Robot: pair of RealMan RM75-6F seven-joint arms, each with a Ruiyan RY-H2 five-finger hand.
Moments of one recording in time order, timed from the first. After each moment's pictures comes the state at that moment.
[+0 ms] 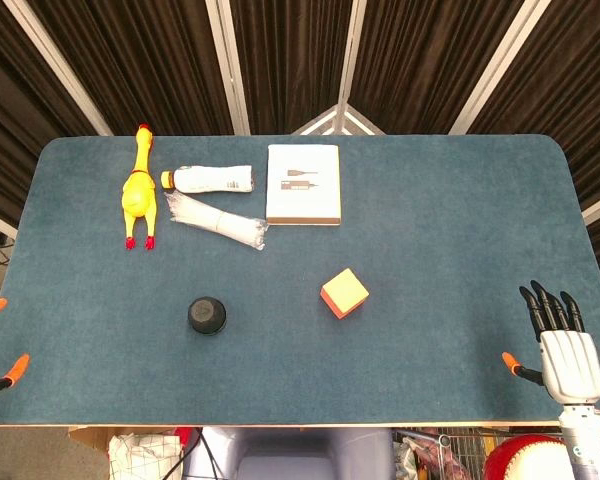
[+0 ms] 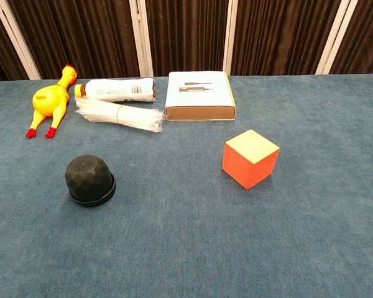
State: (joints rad) left arm 0.04 -1.05 -0.04 -1.90 1.43 1.60 0.10; right arm 0.08 -1.20 0.06 -1.56 -1.53 1.50 -0.04
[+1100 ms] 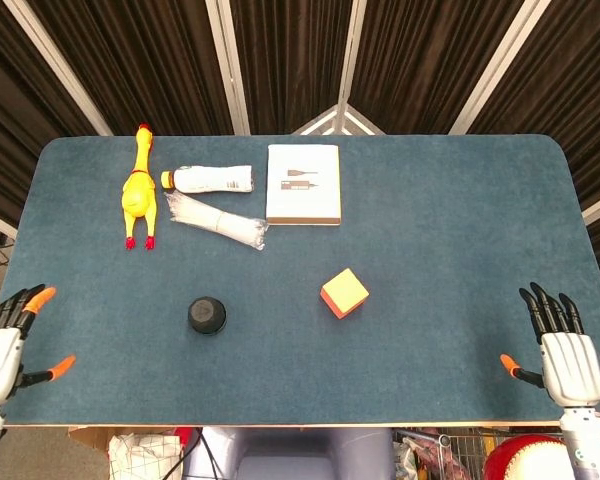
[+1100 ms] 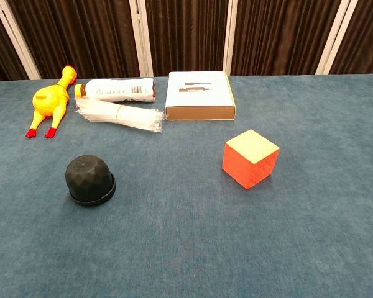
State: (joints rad) left arm -0.06 -1.10 -0.05 -1.85 1.45 1.43 -0.02; right arm 0.07 -1.19 0.06 -1.57 -1.54 1.51 0.01
